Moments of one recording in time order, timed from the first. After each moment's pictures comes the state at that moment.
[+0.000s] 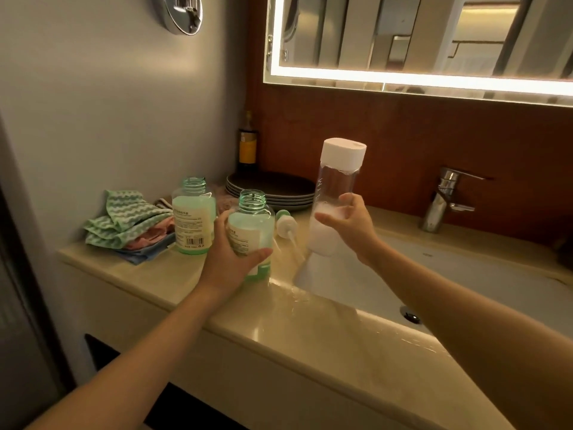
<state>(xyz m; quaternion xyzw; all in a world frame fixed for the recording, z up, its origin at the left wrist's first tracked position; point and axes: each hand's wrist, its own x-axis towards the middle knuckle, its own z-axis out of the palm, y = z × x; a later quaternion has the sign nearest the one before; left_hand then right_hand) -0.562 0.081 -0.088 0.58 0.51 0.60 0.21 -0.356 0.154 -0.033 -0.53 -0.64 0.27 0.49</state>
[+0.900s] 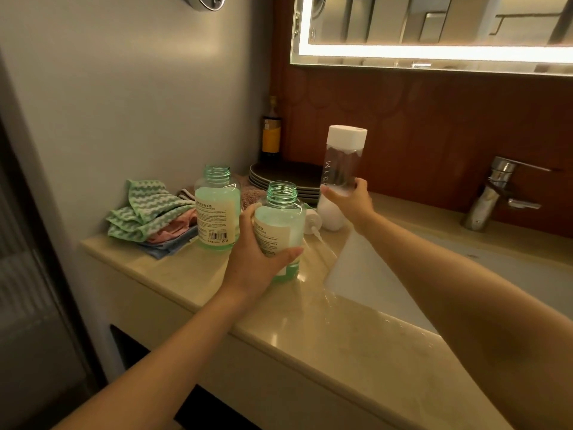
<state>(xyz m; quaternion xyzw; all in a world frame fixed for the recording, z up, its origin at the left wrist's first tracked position) -0.564 0.080 -0.090 0.58 0.51 0.60 0.23 -0.405 0.234 -0.037 -0.58 -0.60 0.29 0.47</state>
